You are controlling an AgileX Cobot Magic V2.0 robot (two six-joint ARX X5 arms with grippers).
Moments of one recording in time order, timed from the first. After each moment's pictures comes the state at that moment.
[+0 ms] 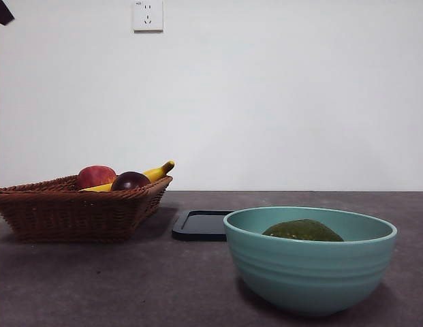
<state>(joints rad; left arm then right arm) -0.82 0.73 0.91 -0.82 -0.03 -0.01 0.22 0.90 1.23 -0.98 -0.03 -0.04</state>
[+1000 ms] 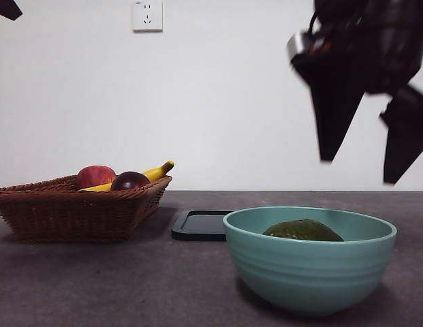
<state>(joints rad) -0.82 0.73 0.91 -0.80 -0.03 -0.01 0.45 1.56 1.23 -1.12 -0.27 -0.04</state>
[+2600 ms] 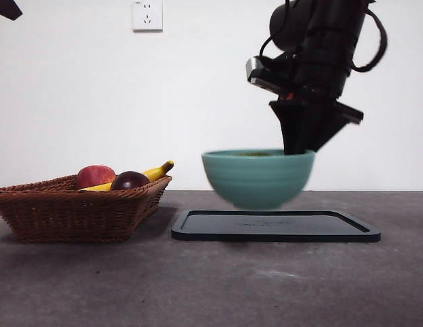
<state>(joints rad) -0.82 0.73 0.91 -0.80 -0.03 -0.01 0.44 1.80 1.51 -1.02 -0.23 0.02</state>
